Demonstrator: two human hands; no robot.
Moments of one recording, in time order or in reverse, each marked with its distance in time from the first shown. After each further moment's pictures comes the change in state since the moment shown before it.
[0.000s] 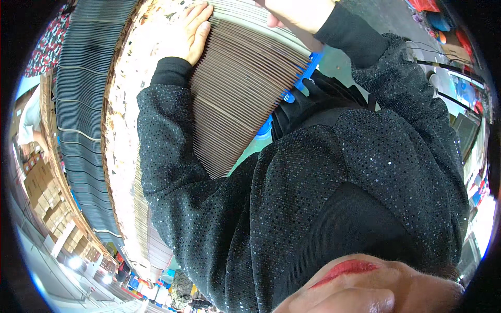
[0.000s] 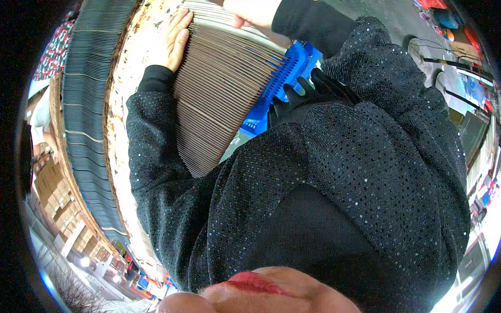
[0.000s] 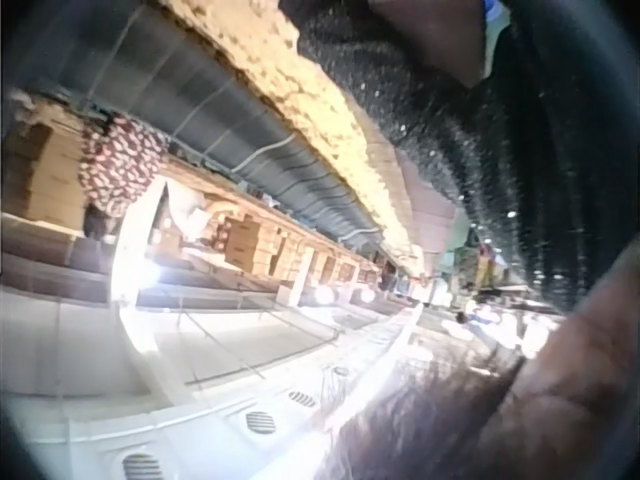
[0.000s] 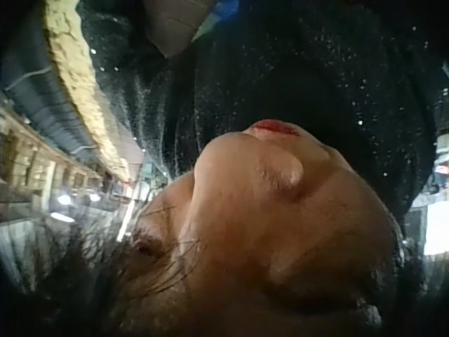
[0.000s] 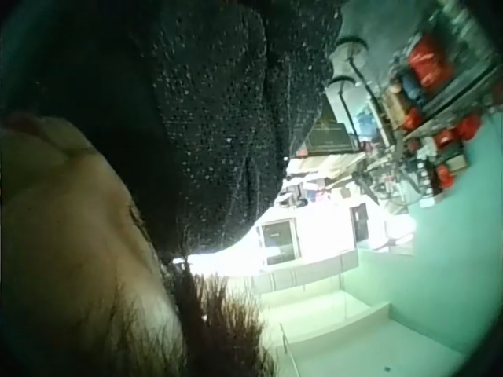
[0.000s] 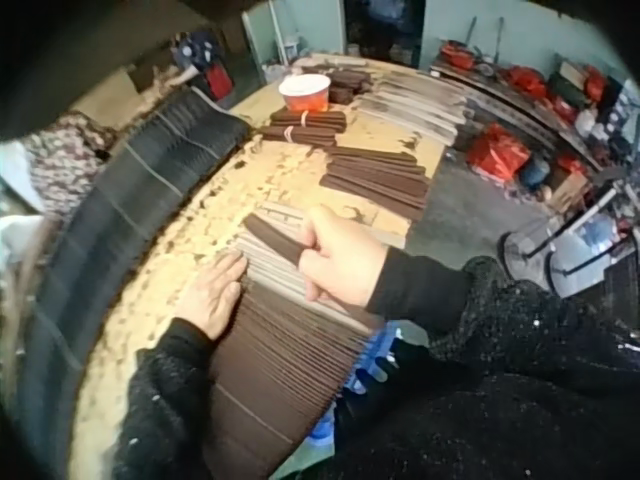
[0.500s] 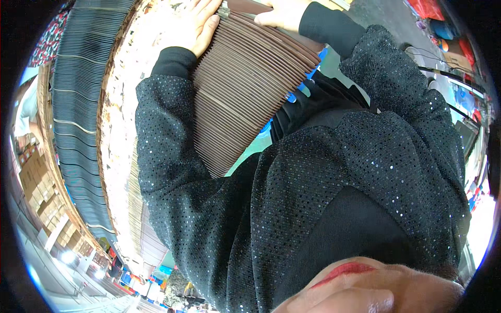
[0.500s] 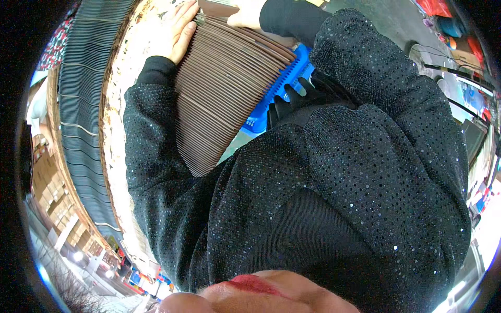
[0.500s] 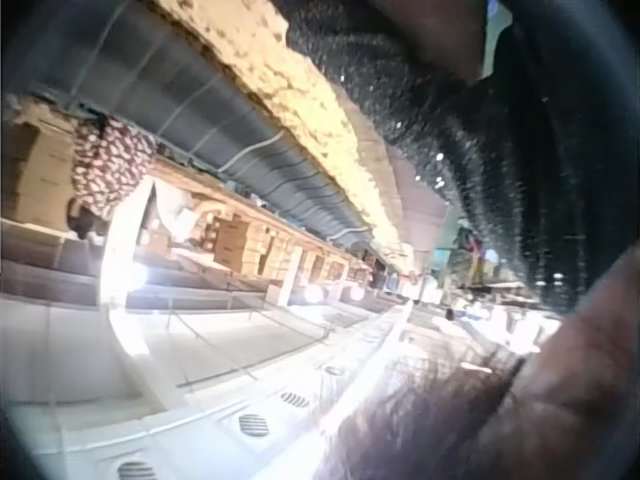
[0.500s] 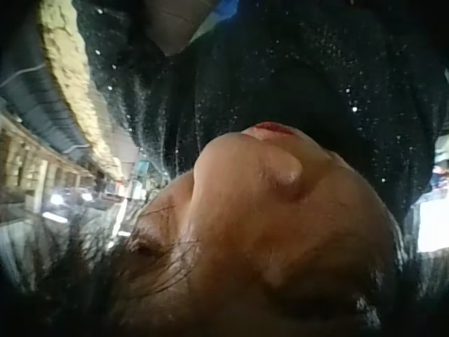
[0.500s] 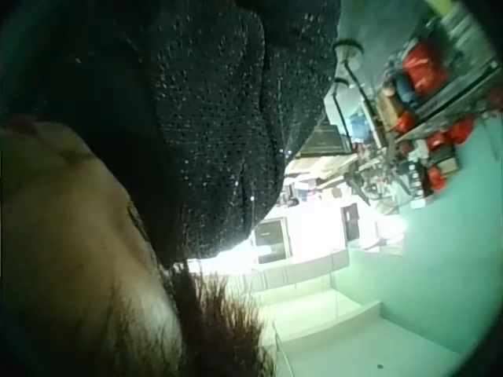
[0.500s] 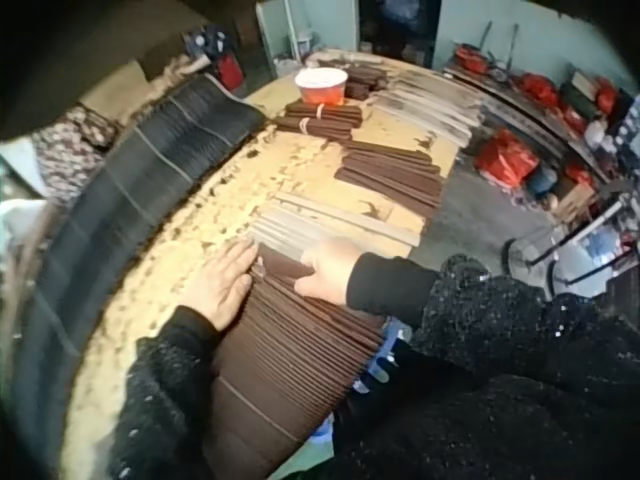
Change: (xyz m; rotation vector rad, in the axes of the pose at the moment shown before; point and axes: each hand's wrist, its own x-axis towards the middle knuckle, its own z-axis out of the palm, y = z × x) left_hand 0.013 0.042 -0.020 0.166 -0.104 -0.087; right_hand 0.037 0.051 0.020 -0.728 -0.008 -0.182
